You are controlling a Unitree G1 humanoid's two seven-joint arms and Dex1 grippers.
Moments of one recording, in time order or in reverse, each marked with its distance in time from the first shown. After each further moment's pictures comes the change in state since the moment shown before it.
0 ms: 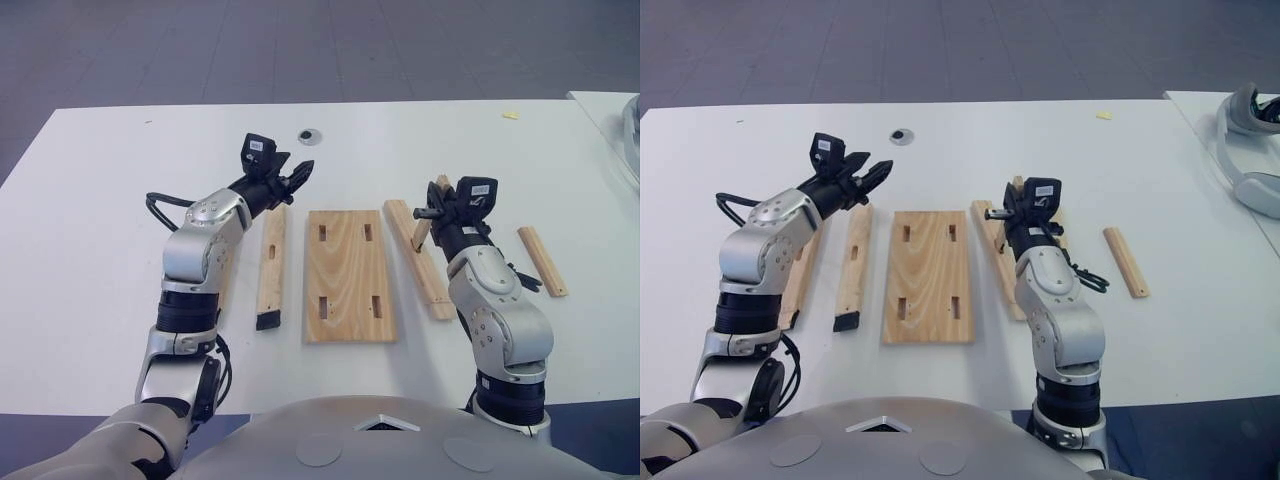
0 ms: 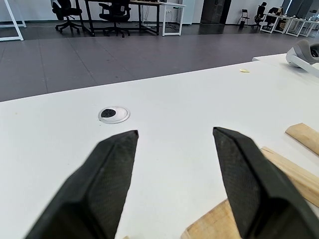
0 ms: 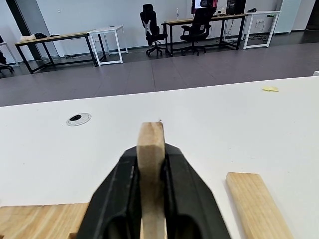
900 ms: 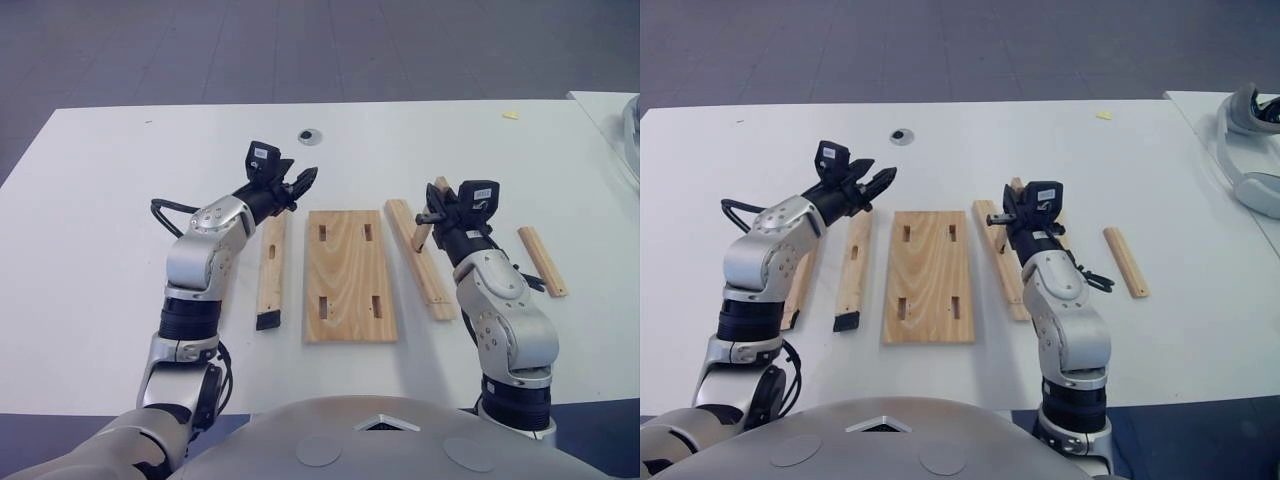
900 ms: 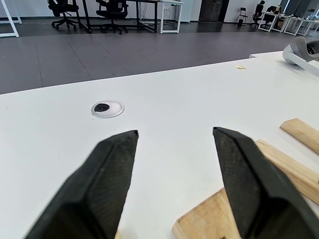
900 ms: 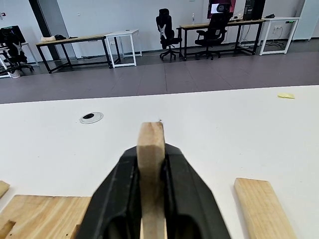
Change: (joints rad) left arm 0.035 -0.013 -0.020 -0.029 0.000 0.007 0.013; right arm 0.031 -0.022 -0.048 0.012 0.004 -0.053 0.151
